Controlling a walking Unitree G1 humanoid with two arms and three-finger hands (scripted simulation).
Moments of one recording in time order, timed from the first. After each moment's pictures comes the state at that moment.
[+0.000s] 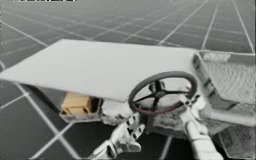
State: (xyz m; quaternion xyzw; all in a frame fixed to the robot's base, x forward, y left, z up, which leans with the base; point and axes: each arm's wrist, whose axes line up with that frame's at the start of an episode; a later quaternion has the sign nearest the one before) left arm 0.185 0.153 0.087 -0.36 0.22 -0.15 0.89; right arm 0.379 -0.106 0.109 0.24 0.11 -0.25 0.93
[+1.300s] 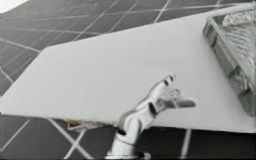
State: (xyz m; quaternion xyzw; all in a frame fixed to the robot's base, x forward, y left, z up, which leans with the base) left arm 0.309 -0.014 0.177 -0.24 0.20 -0.27 0.91; right arm 0.311 -0.488 0.213 0.27 0.01 -0.57 0.78
